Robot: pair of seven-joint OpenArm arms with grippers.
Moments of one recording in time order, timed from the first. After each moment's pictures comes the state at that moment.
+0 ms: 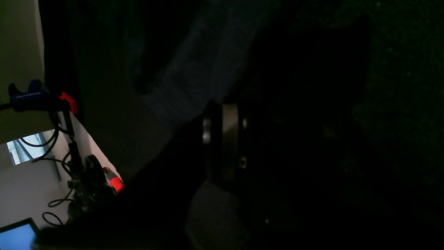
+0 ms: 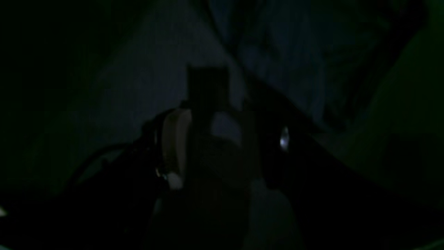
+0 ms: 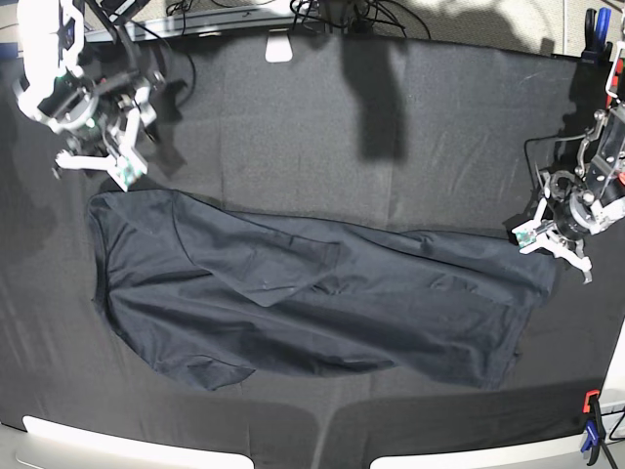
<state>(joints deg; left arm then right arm) -13.3 -37.2 24.2 61.8 28.5 -26.4 3.4 -22.1 27.1 10.7 111.9 8.3 35.6 -46.4</state>
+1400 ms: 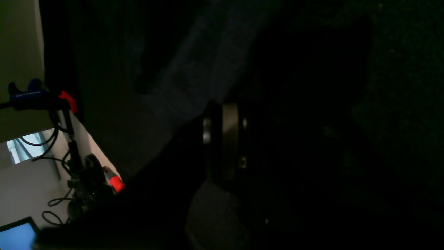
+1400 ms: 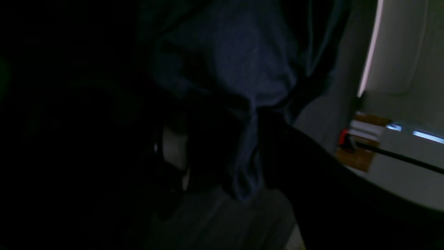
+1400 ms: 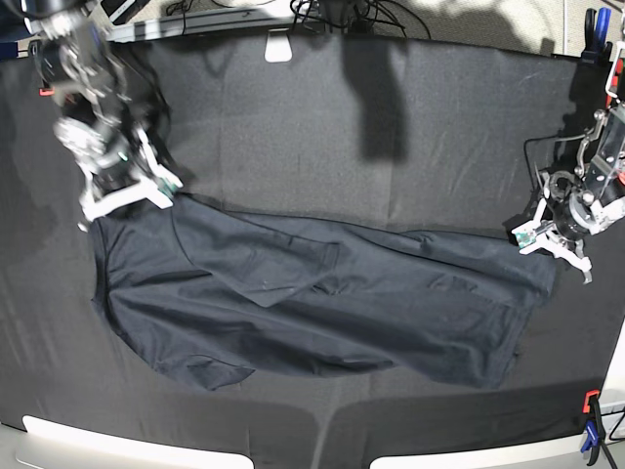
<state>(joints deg) -13.3 -37.2 24.2 61.8 28.5 -26.4 4.6 -7.0 30.0 -10.8 86.1 -38.6 23.3 -26.7</state>
